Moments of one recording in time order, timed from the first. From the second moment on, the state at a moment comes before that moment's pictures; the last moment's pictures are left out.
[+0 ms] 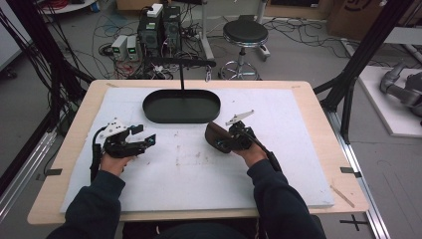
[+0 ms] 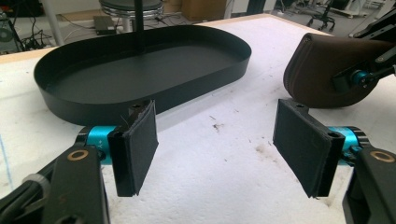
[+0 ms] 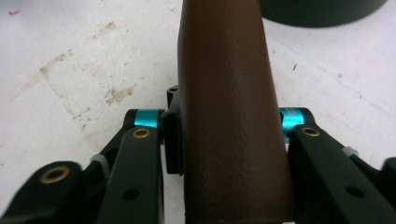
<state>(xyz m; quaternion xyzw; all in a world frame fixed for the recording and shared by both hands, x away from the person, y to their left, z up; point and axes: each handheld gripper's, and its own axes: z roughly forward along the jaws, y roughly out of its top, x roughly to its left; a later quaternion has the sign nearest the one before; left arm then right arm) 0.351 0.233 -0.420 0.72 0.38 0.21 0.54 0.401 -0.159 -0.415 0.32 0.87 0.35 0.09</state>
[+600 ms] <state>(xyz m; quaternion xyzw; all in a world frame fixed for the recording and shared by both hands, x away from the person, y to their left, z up) 0.351 0.239 -0.419 0.71 0.37 0.22 0.55 0.450 -0.137 -0.371 0.33 0.82 0.47 0.06</state>
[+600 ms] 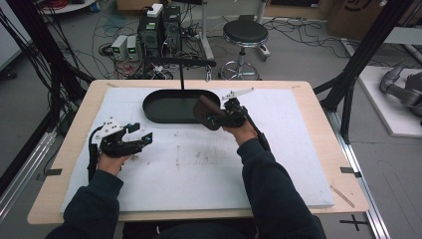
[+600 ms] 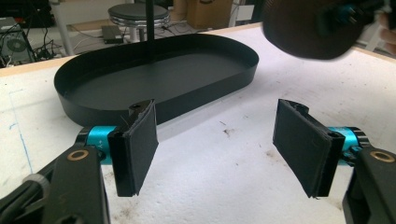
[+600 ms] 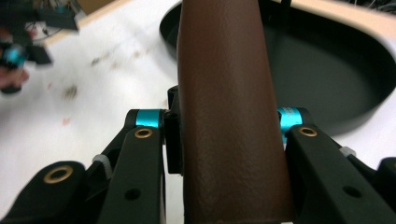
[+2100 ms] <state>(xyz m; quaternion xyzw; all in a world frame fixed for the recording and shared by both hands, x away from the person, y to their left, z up) 0.351 0.240 -0.418 0.71 0.38 0.21 0.56 0.502 -0.166 -0.361 0.40 0.79 0.44 0.14</state>
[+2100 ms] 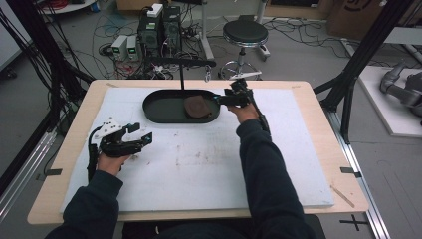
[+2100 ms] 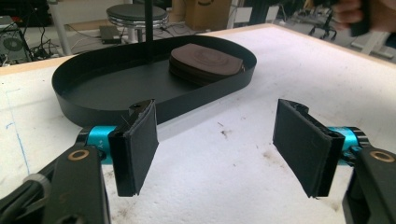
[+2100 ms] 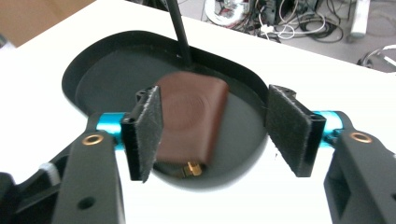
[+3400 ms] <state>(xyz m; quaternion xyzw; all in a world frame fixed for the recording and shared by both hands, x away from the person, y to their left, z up) 0.347 0.234 -0.409 0.70 0.36 0.24 0.57 0.354 -0.290 -0.393 0.36 0.78 0.44 0.26</state>
